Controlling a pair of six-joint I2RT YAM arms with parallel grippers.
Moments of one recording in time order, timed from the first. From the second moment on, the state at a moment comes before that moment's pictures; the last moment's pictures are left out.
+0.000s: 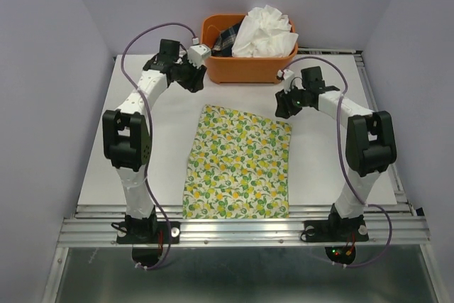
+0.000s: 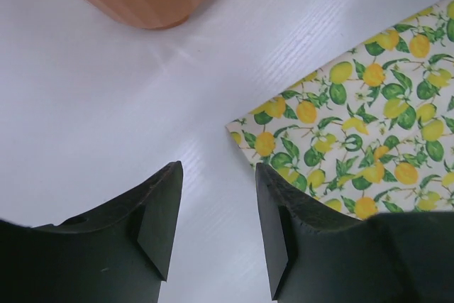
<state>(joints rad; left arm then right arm) -0.22 1.91 1.69 -0.56 0.44 0.43 0.17 1.85 1.33 -0.37 -0.52 -0.36</state>
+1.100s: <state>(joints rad) -0.20 2.29 1.81 -0.59 0.61 0.54 0.10 1.95 1.32 -0.52 -0.54 -0.50</state>
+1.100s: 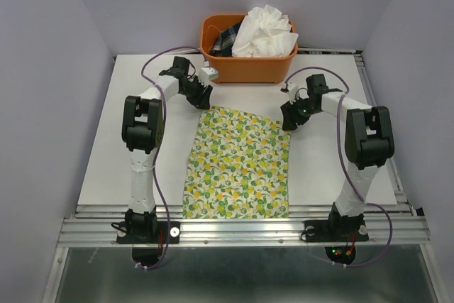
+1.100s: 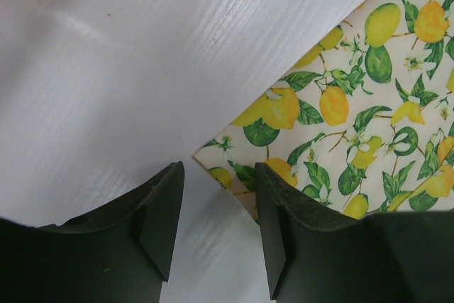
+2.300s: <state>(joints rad) -0.27 2.15 1.65 -0.50 0.45 0.61 0.10 1.95 1.32 -0.54 -0.51 -0.54</state>
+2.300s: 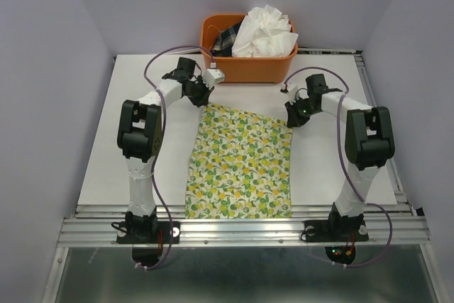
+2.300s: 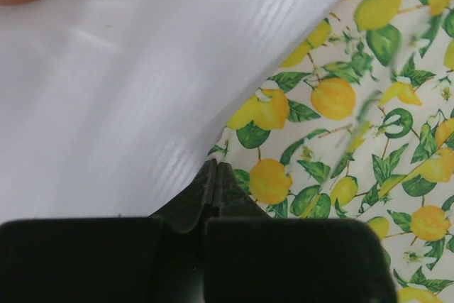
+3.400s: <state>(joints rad) -0.20 1.80 1.51 -0.38 0.54 0.69 0.11 1.68 1.36 -0.42 -0.51 -0.56</state>
